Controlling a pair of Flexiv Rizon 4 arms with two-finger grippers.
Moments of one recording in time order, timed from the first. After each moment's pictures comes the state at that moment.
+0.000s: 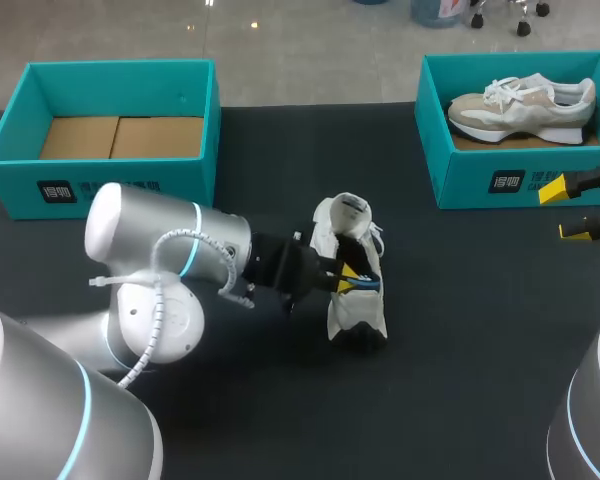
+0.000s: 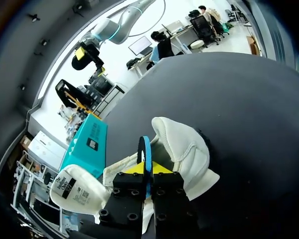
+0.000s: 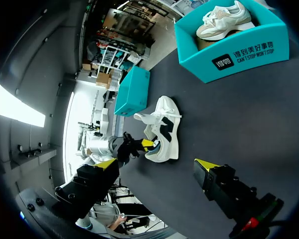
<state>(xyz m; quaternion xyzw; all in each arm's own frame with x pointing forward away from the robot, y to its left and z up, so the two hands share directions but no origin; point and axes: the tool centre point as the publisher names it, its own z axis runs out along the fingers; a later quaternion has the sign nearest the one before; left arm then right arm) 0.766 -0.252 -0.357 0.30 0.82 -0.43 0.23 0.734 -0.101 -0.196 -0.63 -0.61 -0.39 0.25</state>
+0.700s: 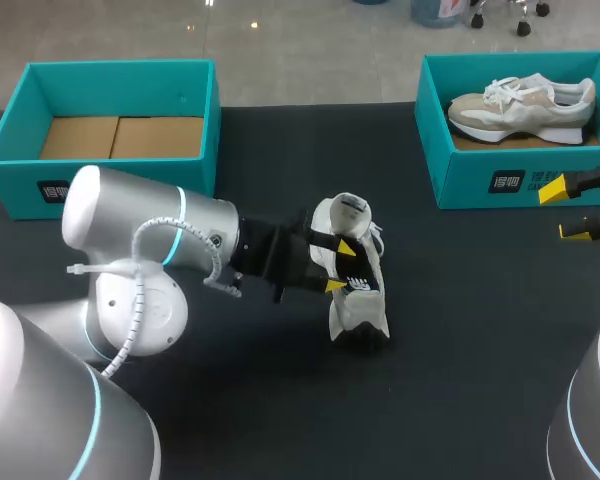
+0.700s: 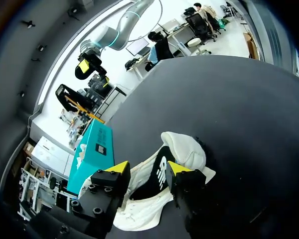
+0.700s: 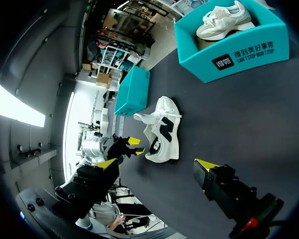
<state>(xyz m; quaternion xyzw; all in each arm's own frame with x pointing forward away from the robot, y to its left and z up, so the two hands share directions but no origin) 0.759 -0.236 -0.314 0.32 0.81 -0.42 0.25 0.734 -0.101 -0.196 -0.63 -0.61 -0.39 0.25</state>
